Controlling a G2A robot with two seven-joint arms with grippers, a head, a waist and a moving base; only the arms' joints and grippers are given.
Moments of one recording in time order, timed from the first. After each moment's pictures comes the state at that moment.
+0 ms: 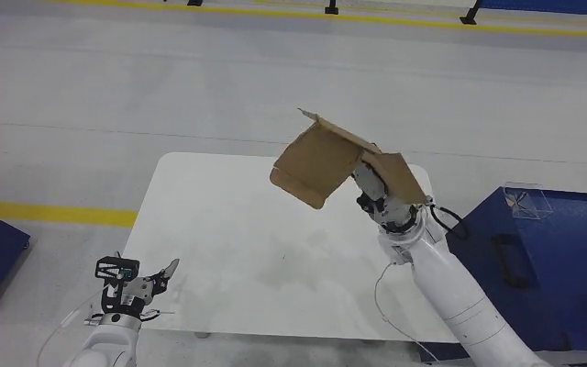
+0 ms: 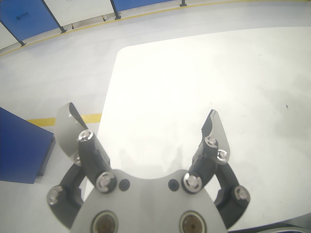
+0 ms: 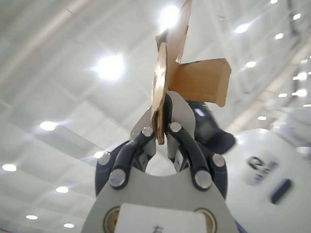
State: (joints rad) left arm 1.73 -1.15 -1.60 -1.80 1.33 0.00 0.00; right arm -0.83 -1.09 0.98 -1.46 1.62 -0.04 1.27
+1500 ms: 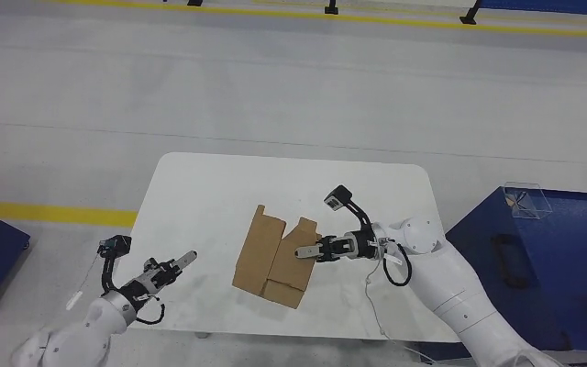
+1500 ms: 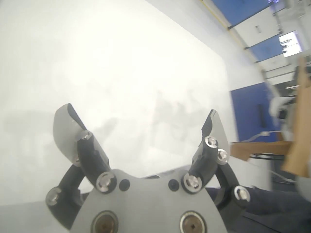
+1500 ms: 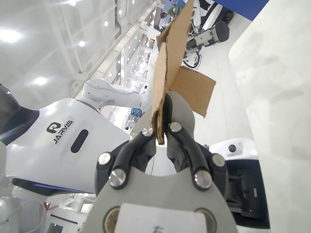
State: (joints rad) left arm 1.59 -1.15 -1.73 -1.90 0.26 0.02 -0.81; right arm -0.78 -1.11 0.89 -1.21 0.67 -0.48 1.34
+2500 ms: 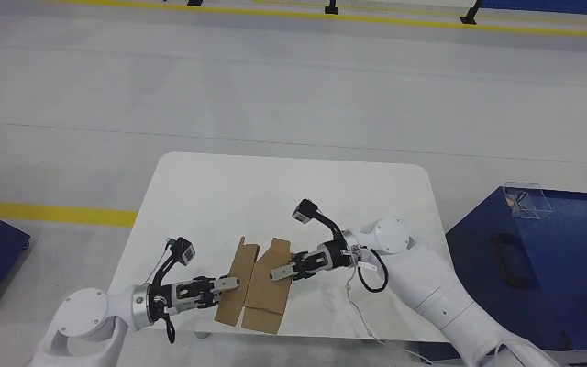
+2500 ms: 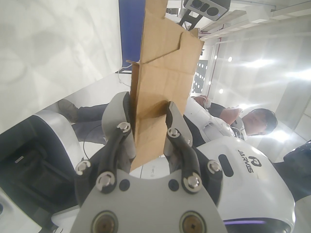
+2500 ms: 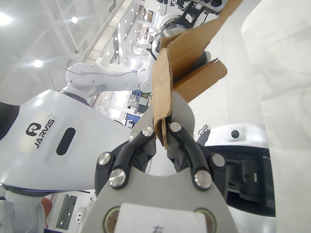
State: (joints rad) left arm 1.43 -1.12 -1.57 -1.73 -0.34 0.03 -1.28; right arm -0.72 -1.17 0.75 -1.21 0.66 -0.47 1.35
